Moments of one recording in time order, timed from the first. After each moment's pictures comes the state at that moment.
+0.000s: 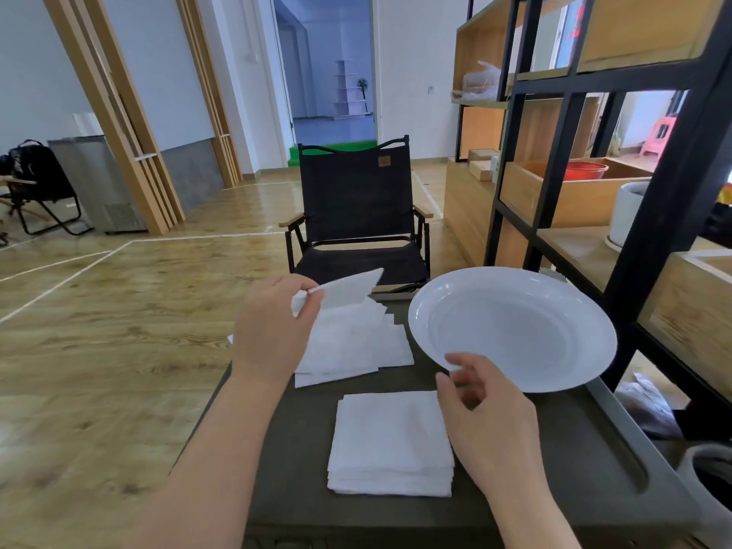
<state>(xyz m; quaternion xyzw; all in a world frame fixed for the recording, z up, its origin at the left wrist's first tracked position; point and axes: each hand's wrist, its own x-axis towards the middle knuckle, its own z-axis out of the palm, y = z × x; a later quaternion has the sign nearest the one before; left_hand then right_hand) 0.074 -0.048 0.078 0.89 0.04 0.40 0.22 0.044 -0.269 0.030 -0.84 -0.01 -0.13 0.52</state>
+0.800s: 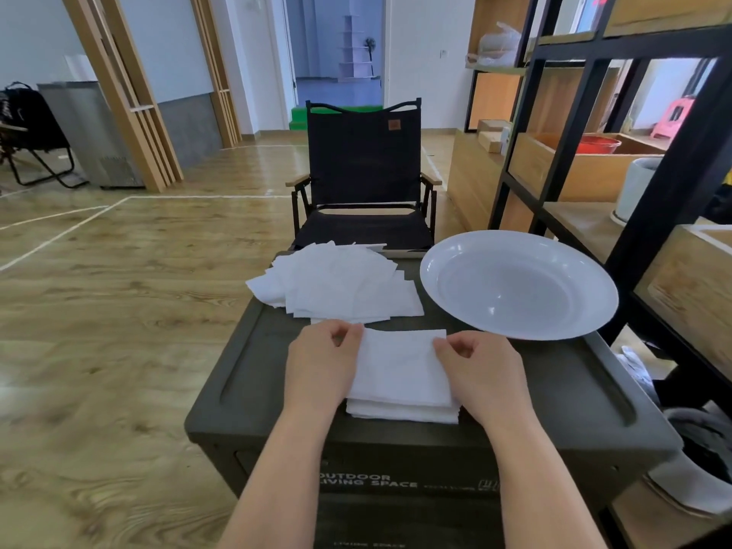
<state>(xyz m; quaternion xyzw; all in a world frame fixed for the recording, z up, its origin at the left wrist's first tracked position) 0.015 -0.089 0.017 0.87 0.20 0.18 0.42 0.042 -0.262 0.018 -0.89 0.01 -0.04 0.44</state>
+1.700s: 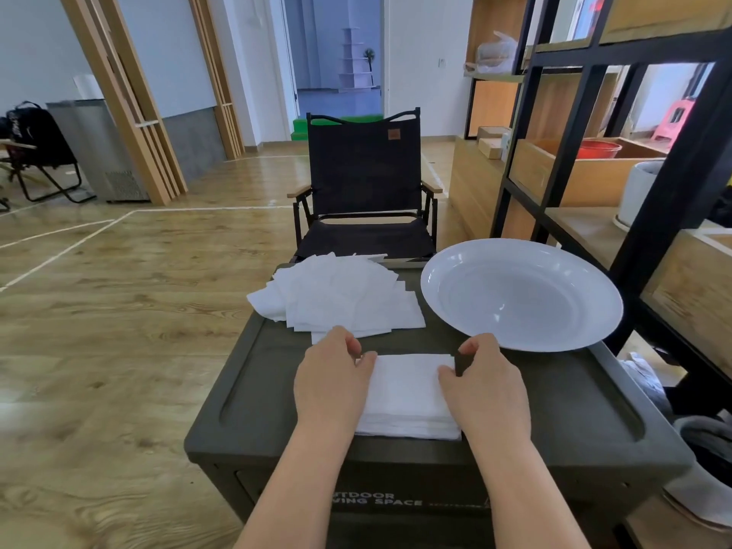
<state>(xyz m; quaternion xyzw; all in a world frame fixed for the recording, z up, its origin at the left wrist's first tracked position) 0.026 -0.097 0.004 0.91 0.20 0.22 0.28 0.043 -0.258 0.008 -0.92 0.05 -0.09 0.37</state>
